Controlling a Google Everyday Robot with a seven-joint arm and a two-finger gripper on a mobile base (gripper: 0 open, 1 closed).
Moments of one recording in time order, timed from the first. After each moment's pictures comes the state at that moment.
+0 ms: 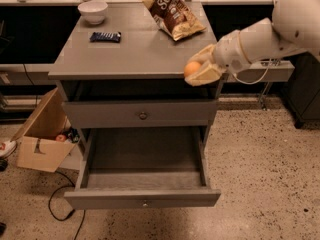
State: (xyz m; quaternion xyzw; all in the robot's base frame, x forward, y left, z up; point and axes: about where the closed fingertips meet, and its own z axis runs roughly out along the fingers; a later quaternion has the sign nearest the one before) arm 0.630 -0.097 0.875 -0.62 0.66 0.18 0.39
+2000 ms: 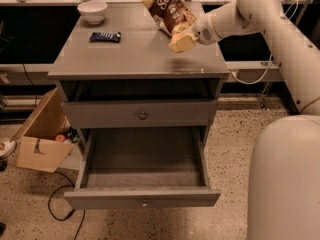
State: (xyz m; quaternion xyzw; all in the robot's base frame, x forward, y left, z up) arm 0.787 -0.069 0.886 -0.46 0.75 0.21 0.42
